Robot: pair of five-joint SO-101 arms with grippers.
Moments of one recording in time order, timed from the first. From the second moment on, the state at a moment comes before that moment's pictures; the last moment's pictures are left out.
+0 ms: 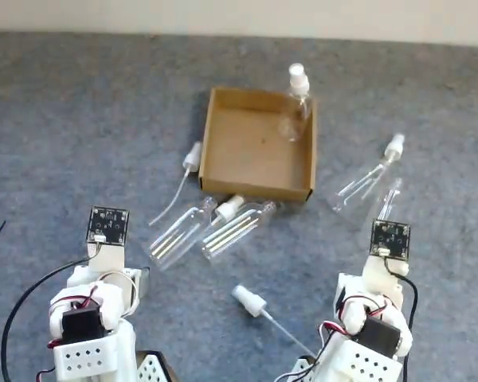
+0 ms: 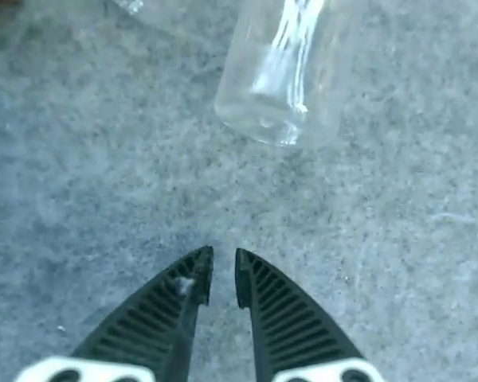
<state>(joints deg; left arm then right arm) -17.3 -103.7 96.0 76.1 -9.3 19.5 -104.5 95.7 71.6 15.8</state>
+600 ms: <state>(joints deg) -13.9 -103.7 96.0 76.1 -9.3 9.8 -104.5 95.7 70.9 15.8</state>
